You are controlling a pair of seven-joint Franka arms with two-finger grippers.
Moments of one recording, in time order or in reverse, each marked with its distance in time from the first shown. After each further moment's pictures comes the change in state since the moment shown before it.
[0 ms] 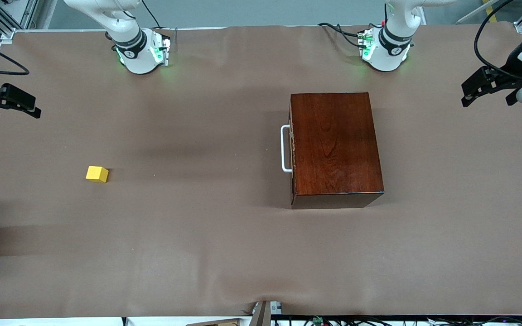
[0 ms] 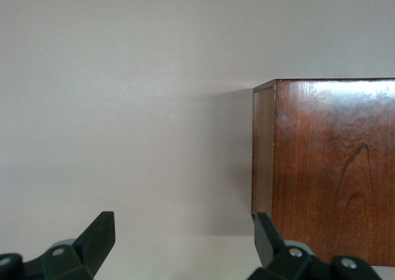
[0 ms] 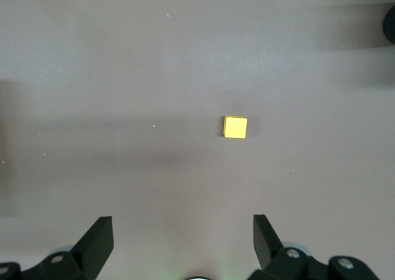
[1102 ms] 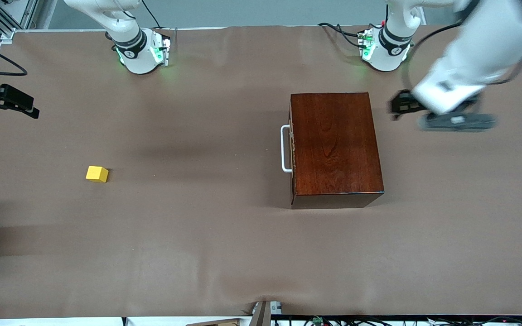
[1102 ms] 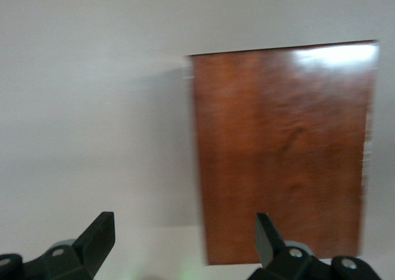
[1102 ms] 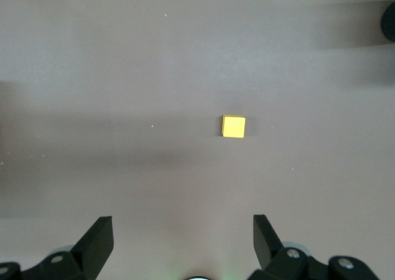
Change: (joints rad) left arm -0.122 0.201 -0.187 0.068 -0.002 0.013 -0.244; right arm -0.004 0.001 -0.003 -0.001 0.000 0.000 0.000
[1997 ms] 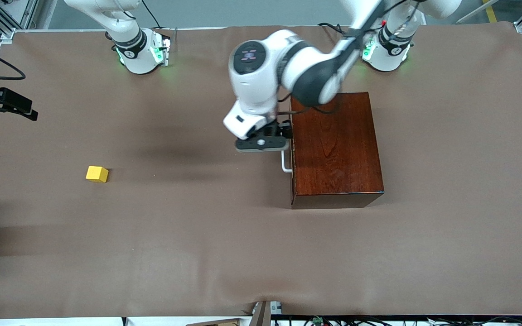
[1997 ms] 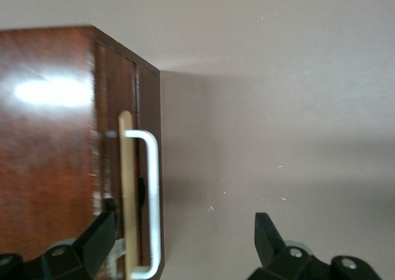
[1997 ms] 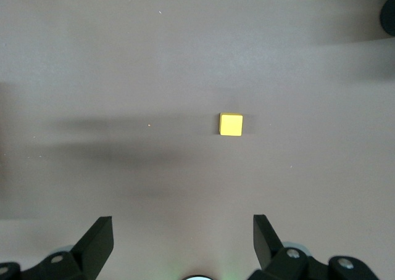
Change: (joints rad) left arm -0.768 0.544 0.340 0.340 0.086 0.236 -0.517; right arm -0.012 0.011 -0.001 -0.001 0.000 -0.001 0.000
